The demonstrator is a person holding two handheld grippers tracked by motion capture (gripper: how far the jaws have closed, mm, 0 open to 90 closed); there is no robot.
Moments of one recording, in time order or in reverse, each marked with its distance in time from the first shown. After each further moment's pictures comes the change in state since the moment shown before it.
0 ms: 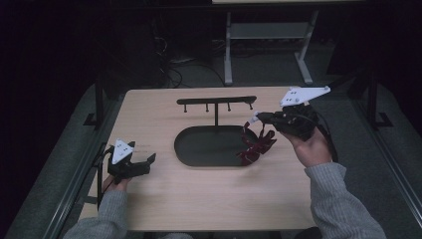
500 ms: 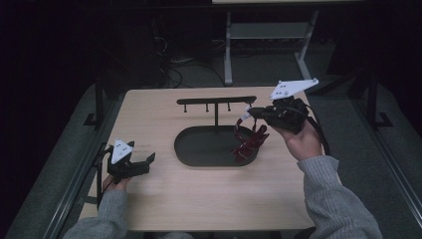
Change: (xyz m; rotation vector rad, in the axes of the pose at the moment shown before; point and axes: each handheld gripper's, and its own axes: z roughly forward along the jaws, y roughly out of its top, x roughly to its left) left arm 0.002 0.000 0.000 0.003 0.003 0.002; right arm -0.001 0.018 0.015 -0.003 0.032 -0.021
